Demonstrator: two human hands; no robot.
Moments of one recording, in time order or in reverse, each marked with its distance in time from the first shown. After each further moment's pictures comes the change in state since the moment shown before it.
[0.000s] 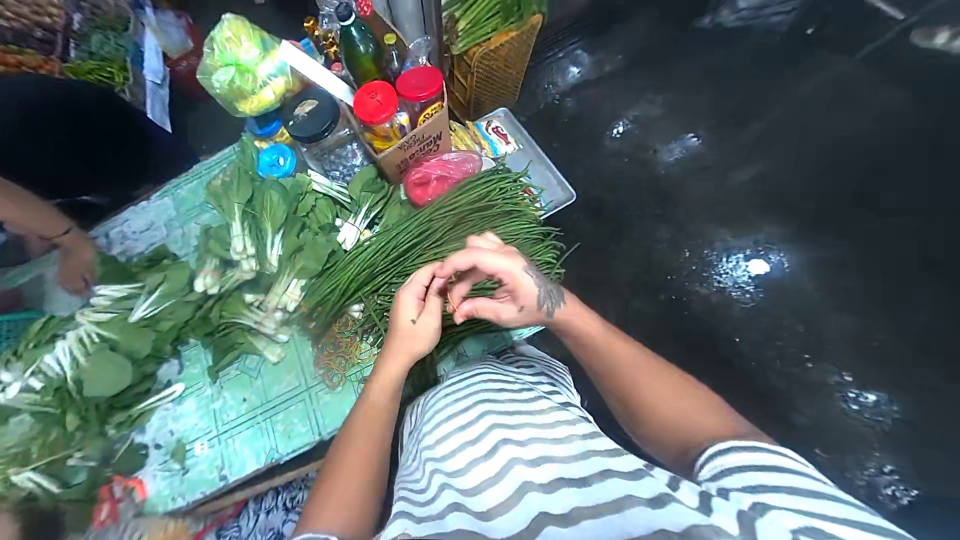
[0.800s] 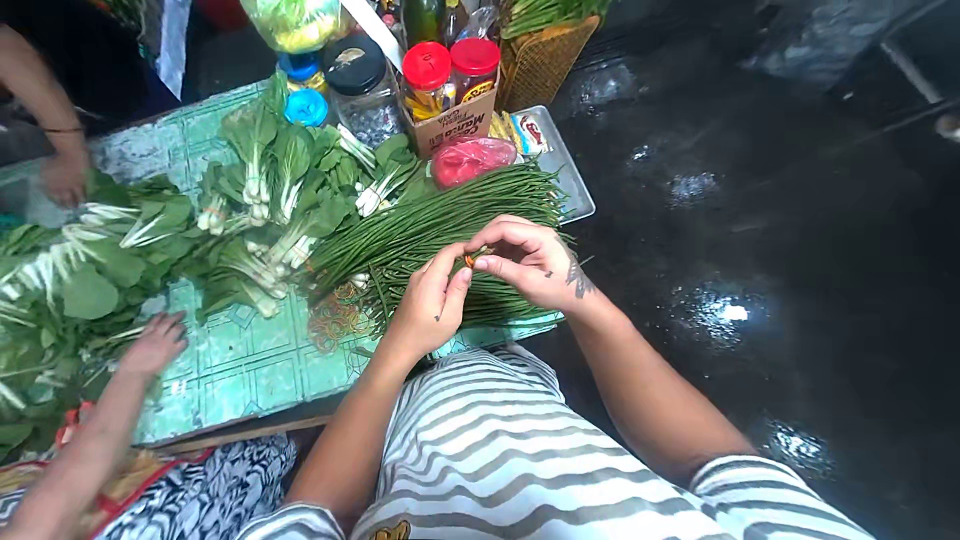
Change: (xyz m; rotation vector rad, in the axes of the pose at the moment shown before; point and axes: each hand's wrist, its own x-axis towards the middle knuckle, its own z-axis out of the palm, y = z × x) left_hand -0.015 0.014 -0.009 0.265 0.034 0.144; right_hand 0.020 -0.006 0.001 0.104 -0.006 0.242
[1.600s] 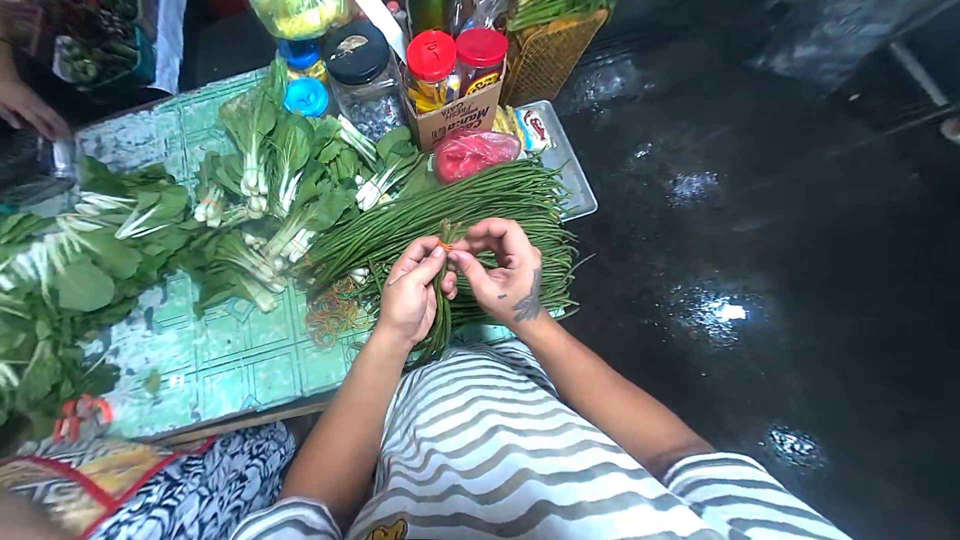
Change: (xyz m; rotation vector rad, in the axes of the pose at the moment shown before) left_hand 0.002 -0.006 -0.001 -1.045 0.148 -0.432; right_hand -0.002 0.018 0.063 -0.116 0.446 -0.160
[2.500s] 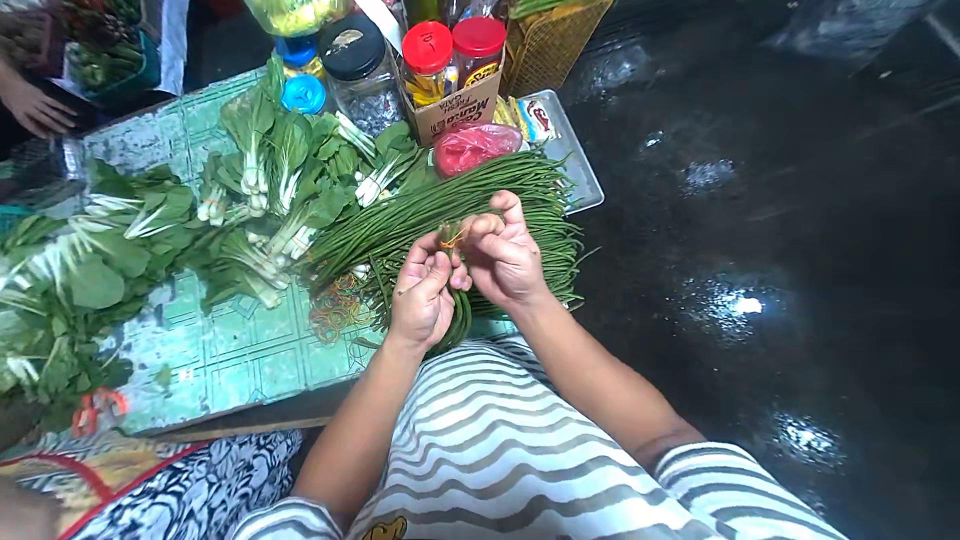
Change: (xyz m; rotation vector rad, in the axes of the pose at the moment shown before) left_hand -0.002 -0.029 0.006 -0.193 -0.091 0.191; right_hand 0.003 0.011 -0.001 1.226 0.028 0.456
